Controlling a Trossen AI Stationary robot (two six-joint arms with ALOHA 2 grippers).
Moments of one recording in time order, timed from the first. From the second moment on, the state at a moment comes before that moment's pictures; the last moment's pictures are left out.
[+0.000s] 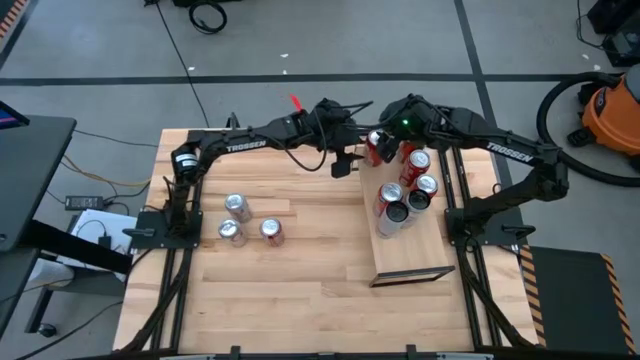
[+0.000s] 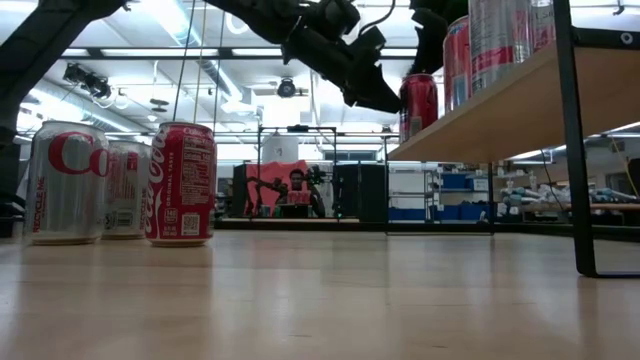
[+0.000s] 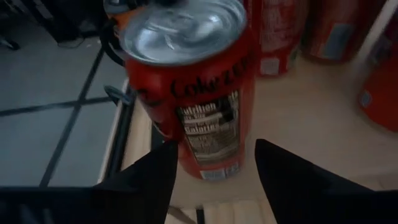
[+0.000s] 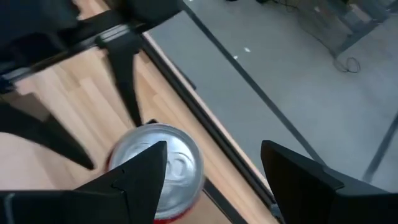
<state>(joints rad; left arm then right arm) 0.37 2.01 1.79 -0.31 0.22 0.38 -0.36 1.30 1.43 -0.94 0.45 0.05</state>
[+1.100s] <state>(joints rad) 0.36 2.01 1.79 -0.35 0.21 0.39 -0.29 1.29 1.46 -0.92 0.49 0.05</state>
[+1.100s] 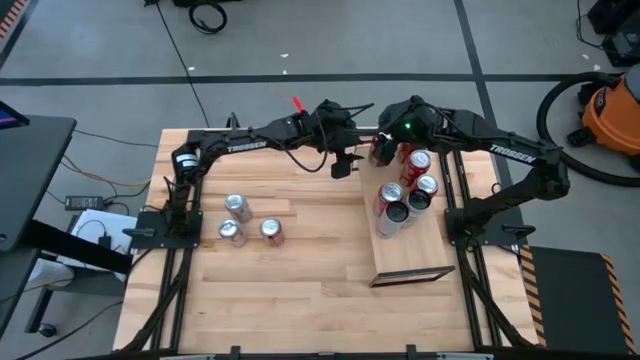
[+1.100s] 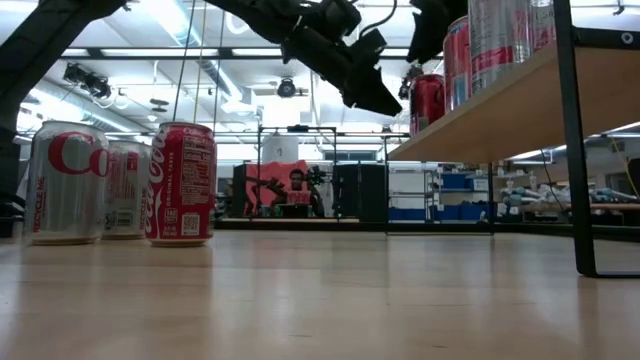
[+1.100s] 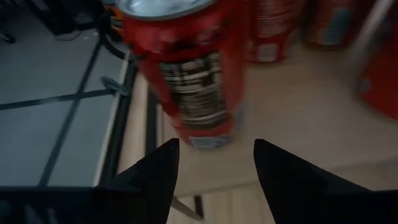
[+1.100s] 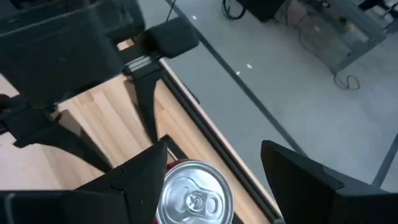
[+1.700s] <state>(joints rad) 0.30 1.93 1.79 -0.43 0.11 0.30 0.05 1.08 1.24 -0.61 0.77 -0.04</state>
